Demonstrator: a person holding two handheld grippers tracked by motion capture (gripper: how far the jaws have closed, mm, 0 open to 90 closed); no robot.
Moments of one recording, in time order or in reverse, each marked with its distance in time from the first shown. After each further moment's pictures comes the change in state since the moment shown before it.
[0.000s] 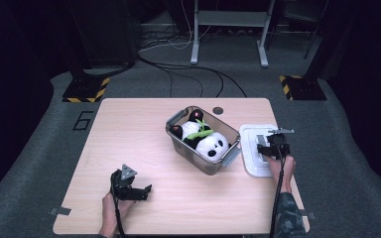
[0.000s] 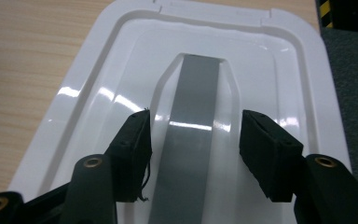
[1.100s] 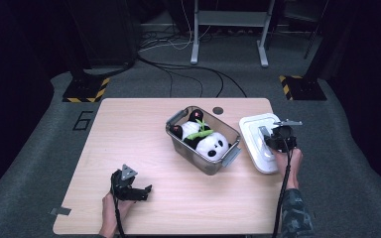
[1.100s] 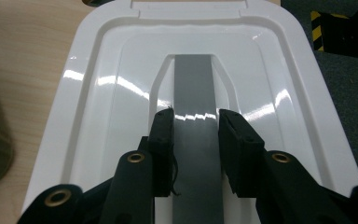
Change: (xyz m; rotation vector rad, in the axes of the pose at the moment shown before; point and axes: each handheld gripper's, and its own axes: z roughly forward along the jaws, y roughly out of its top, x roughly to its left) left arm -0.001 0.000 0.000 0.001 -0.003 0.007; right arm -0.003 0.030 -0.042 -0.053 0.015 -0.035
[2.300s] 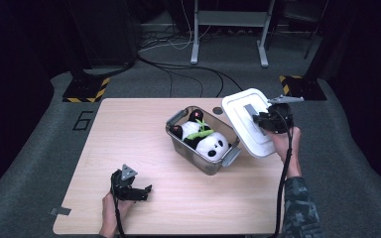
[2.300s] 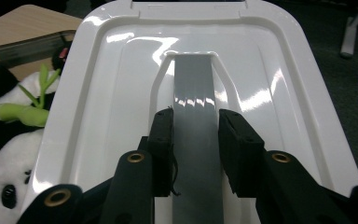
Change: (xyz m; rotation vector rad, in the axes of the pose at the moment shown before) left arm 0.000 0.000 0.000 -0.004 0.001 -0.002; right arm 0.042 0.078 -0.066 -0.119 0.206 -0.134
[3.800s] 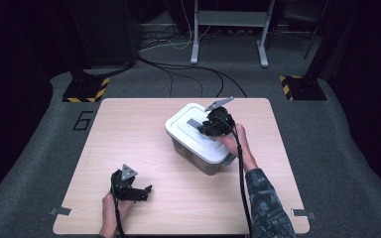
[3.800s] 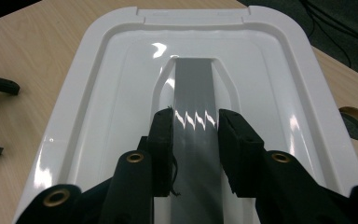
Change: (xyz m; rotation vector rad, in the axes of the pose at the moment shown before) left arm 0.000 0.000 0.000 -0.001 0.000 0.005; right arm 0.122 0.024 0.090 0.124 0.331 -0.268
